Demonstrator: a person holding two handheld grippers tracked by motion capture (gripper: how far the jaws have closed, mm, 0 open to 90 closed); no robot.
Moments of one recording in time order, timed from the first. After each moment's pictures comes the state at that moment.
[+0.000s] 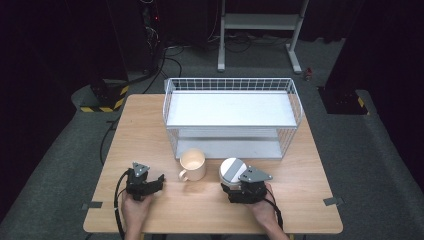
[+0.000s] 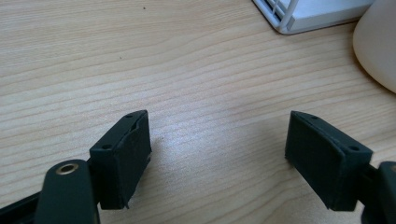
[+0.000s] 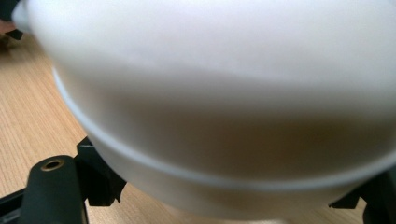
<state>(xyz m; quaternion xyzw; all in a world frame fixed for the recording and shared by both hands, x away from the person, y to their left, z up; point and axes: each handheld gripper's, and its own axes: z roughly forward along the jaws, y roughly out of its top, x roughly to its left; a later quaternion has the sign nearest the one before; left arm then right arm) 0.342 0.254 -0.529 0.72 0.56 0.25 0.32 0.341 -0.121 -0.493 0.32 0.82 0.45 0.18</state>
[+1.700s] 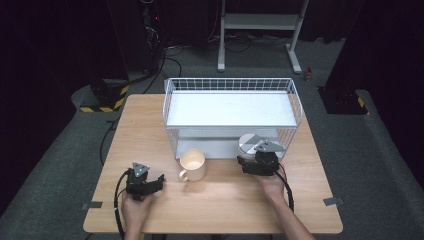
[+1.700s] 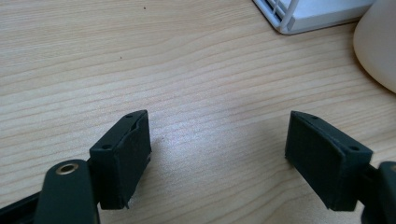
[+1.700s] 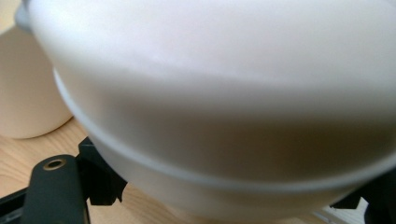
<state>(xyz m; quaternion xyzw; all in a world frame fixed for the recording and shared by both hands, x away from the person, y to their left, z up) 0.342 0.254 -0.529 0.72 0.56 0.25 0.32 0.416 -0.157 -0.481 0.41 0.78 0.42 0.20</state>
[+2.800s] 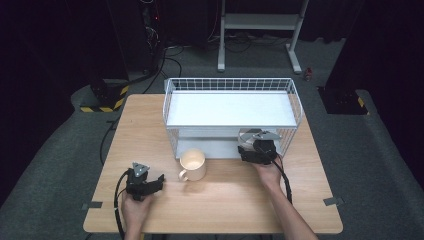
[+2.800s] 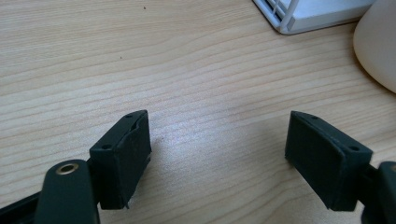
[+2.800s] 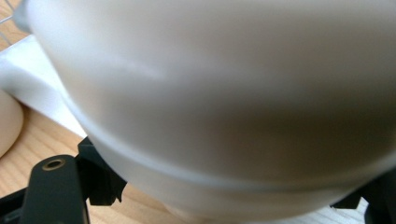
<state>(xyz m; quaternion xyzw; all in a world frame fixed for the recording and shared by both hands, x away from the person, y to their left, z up) 0.342 0.254 -0.529 0.72 0.56 0.25 0.32 0.456 -0.154 -0.485 0.45 0.77 0.40 0.21</state>
